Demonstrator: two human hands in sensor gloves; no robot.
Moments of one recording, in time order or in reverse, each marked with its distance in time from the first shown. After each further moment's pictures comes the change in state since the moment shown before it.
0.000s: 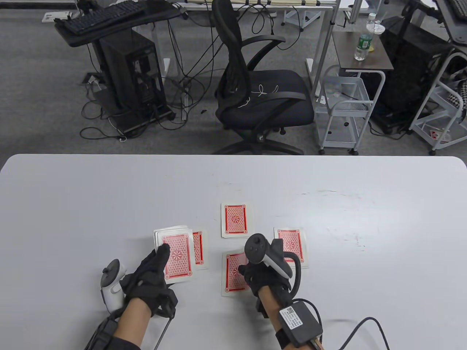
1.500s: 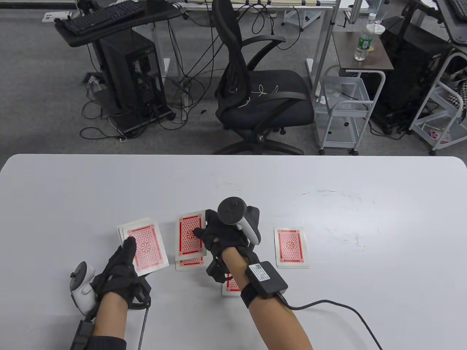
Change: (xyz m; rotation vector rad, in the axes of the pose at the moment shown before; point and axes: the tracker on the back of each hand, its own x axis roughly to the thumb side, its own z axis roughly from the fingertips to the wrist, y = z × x) left_hand 0.016 0.072 0.001 0.194 0.014 0.107; right_hand 0.092 -0.036 -0.072 0.088 -0.167 -0.530
